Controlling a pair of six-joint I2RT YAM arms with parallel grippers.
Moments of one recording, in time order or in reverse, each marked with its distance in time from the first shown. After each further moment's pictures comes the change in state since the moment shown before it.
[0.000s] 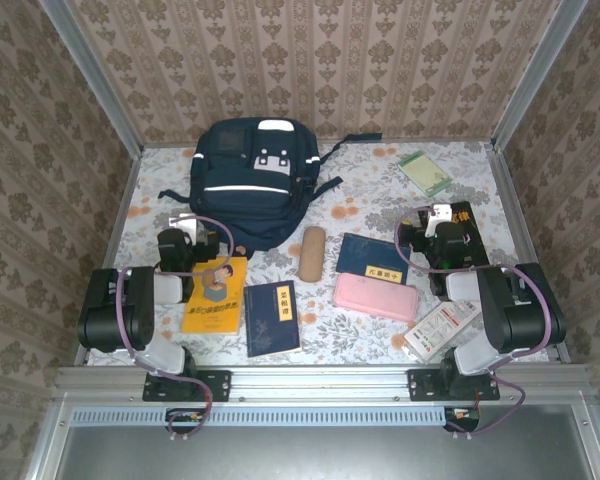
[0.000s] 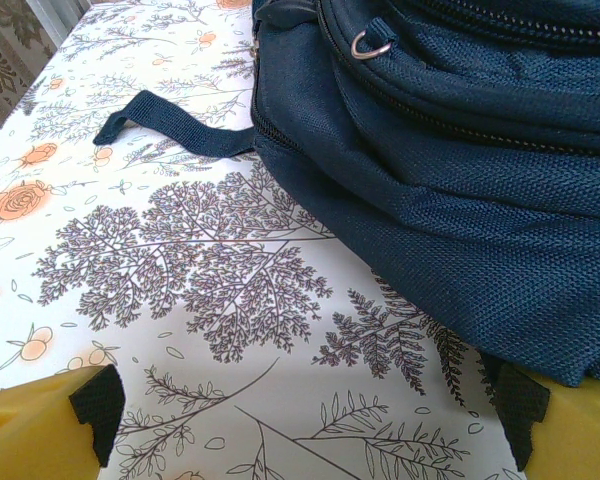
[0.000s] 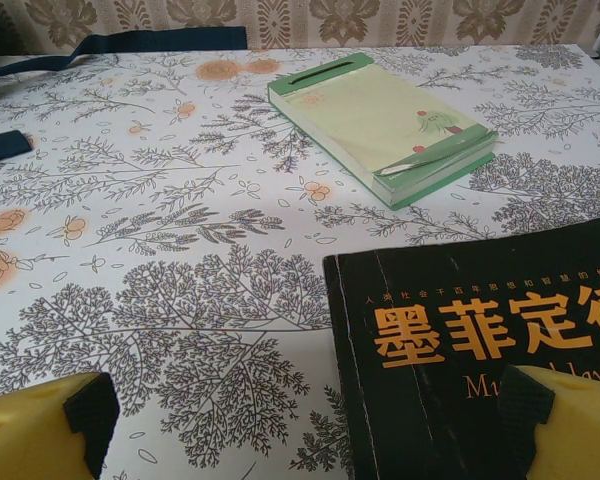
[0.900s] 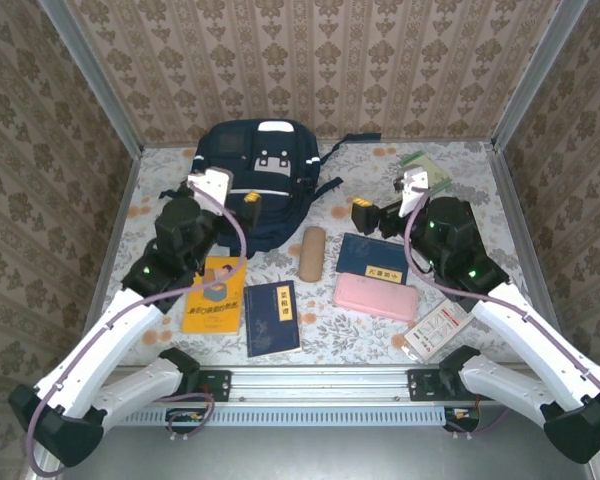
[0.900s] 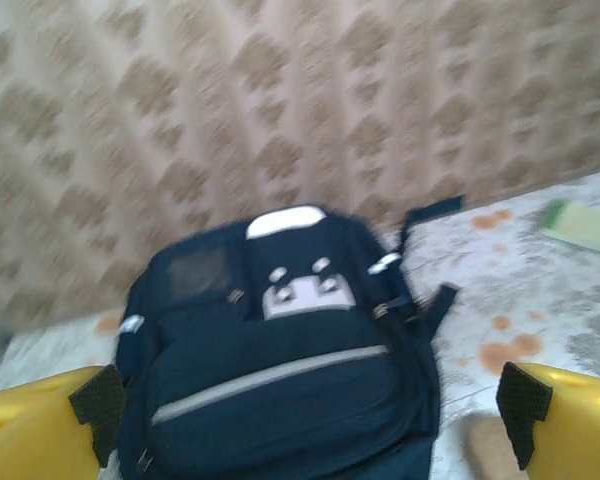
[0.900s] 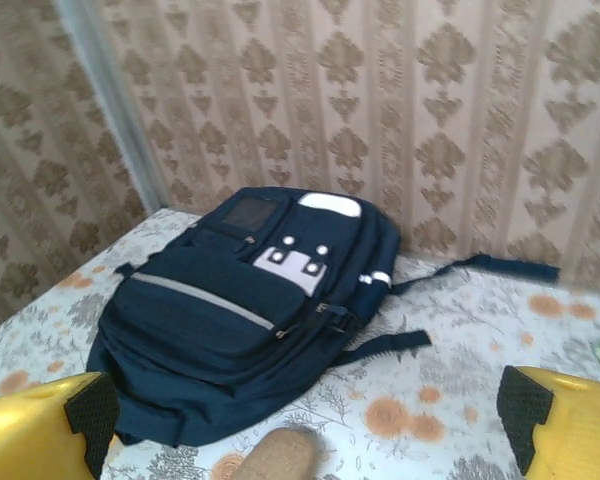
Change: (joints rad) left arm -0.576 -0.617 0.622 -1.027 -0.301 -0.116; right arm 0.487 -0.601 0.547 -0.942 0.026 0.169
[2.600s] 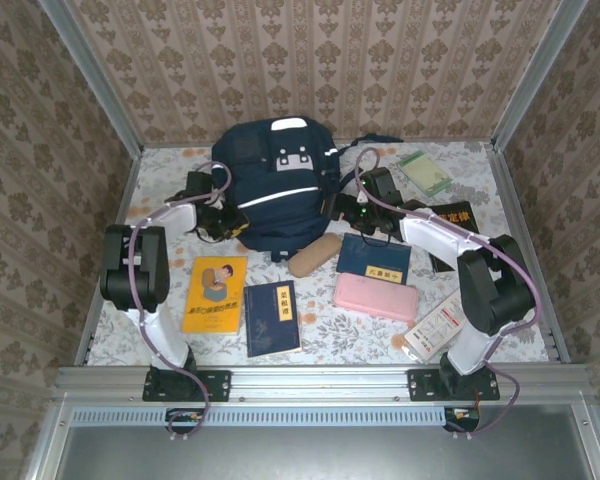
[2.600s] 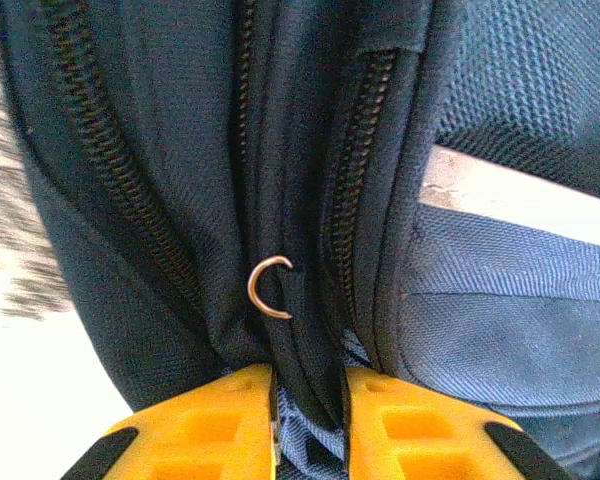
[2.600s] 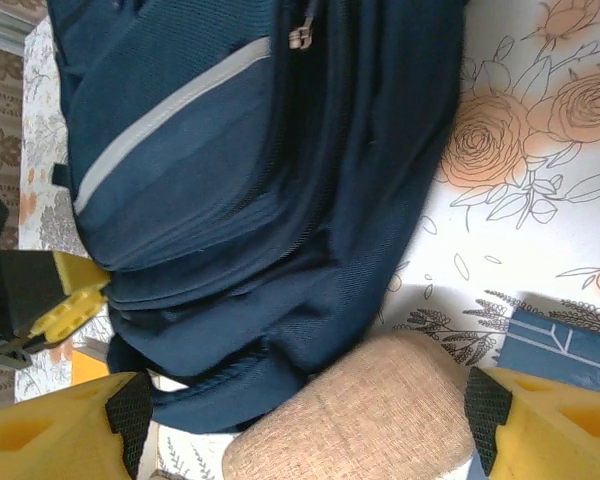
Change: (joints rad) left arm 0.429 0.906 0.151 -0.087 0.798 -0.690; right arm -0.121 0.761 0.198 -0.025 -0.394 0.521
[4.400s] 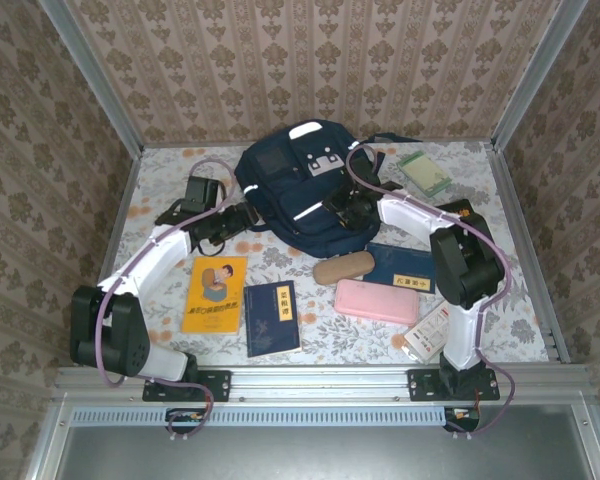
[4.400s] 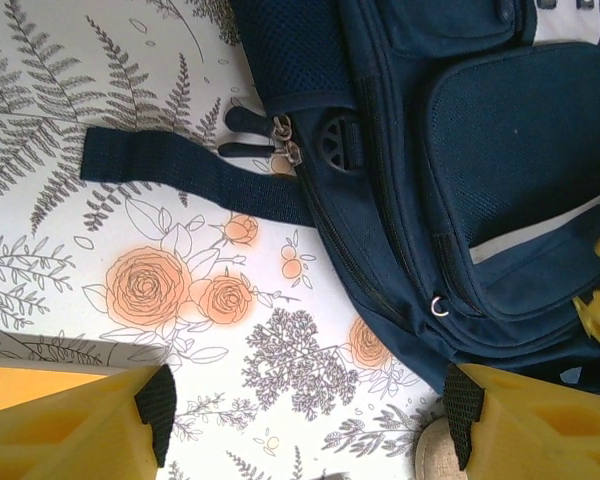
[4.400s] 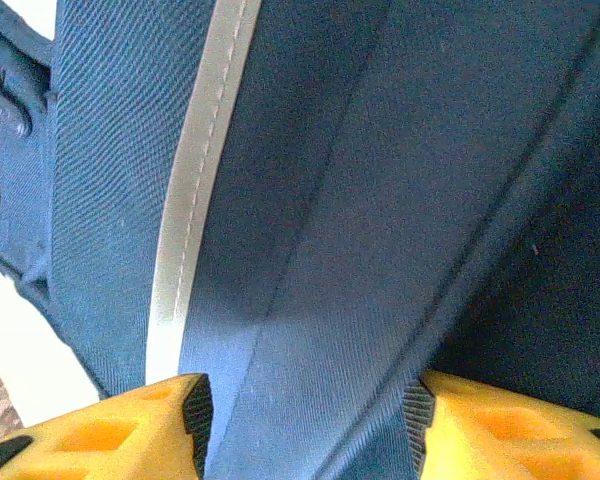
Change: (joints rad) left arm -0.133 -0.423 -0.143 -0.093 -0.239 0.068; right arm 0.030 0.261 0.299 -0.219 0.157 0.437
